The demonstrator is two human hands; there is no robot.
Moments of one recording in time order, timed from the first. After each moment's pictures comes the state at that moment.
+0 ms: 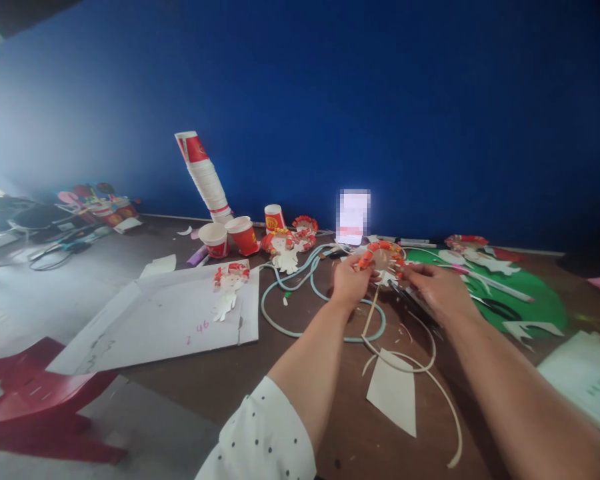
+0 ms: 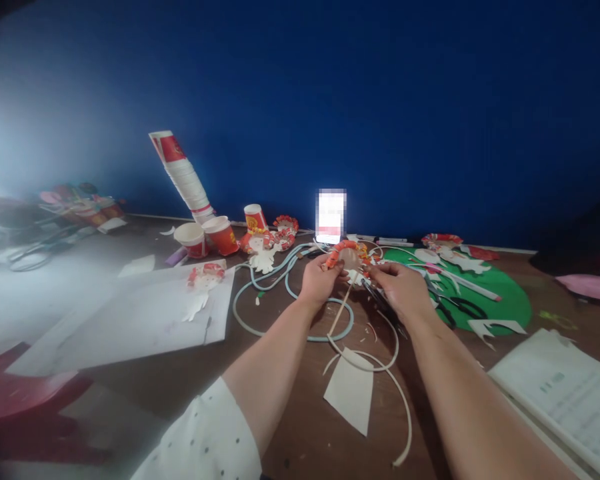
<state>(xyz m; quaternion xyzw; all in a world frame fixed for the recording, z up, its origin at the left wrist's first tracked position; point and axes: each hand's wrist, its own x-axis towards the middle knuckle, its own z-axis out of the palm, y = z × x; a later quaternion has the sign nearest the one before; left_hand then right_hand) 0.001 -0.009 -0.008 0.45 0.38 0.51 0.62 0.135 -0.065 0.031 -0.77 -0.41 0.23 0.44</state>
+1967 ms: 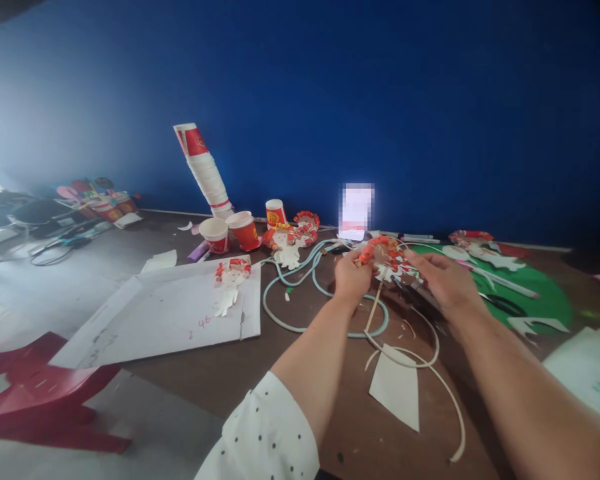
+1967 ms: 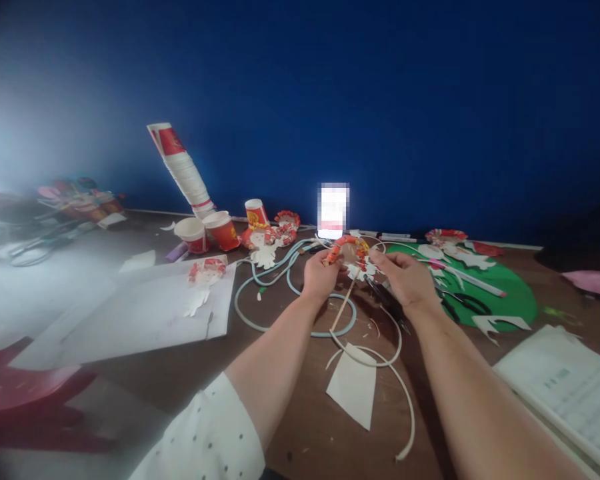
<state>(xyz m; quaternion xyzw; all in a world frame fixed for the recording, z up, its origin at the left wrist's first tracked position) -0.001 -0.010 -0.008 0.47 0.43 0.52 0.57 0.151 -0.055 0.011 -0.72 -0.51 0.18 0.45</state>
